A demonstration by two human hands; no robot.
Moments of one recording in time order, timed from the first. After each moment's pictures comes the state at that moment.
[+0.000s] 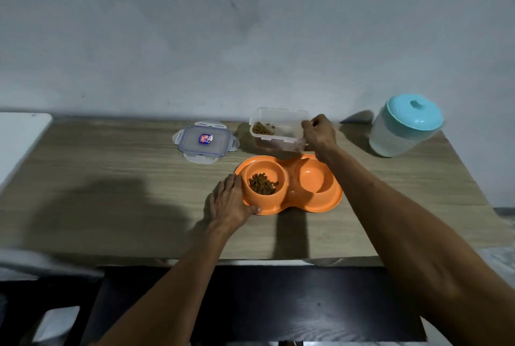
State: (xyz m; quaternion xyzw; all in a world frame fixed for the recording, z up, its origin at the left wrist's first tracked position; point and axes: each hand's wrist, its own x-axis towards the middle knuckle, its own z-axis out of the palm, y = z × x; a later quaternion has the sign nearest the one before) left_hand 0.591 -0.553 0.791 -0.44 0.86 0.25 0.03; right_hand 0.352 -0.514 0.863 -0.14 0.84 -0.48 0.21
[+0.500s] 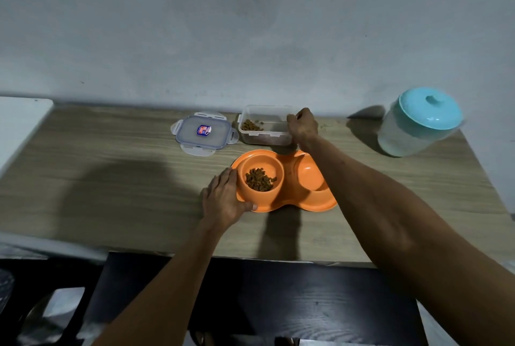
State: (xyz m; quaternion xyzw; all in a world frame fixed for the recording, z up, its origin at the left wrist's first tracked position) left_hand 0.589 -0.552 0.782 -0.45 0.86 0.24 0.01; right_hand 0.342 -0.559 0.828 -0.17 0.85 -0.43 0.25
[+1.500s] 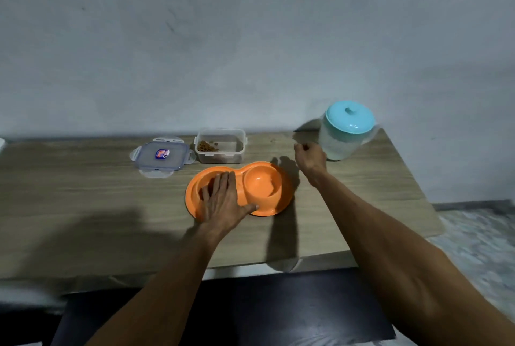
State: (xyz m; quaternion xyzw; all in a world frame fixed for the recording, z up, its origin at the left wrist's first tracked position) left_hand 0.516 -0.486 0.826 -0.37 0.91 0.17 0.00; right_hand 0.296 -0.412 0.849 -0.12 0.87 -0.44 0.15
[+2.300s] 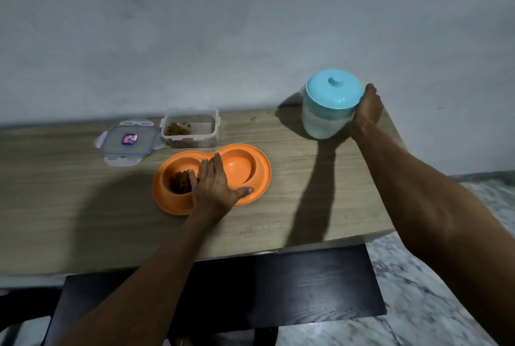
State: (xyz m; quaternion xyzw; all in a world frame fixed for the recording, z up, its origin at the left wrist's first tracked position) left_hand 0.466 -0.463 0.801 -0.42 0.89 0.16 -0.02; right_hand 0.138 -0.348 0.860 0.11 0.72 -0.68 0.12
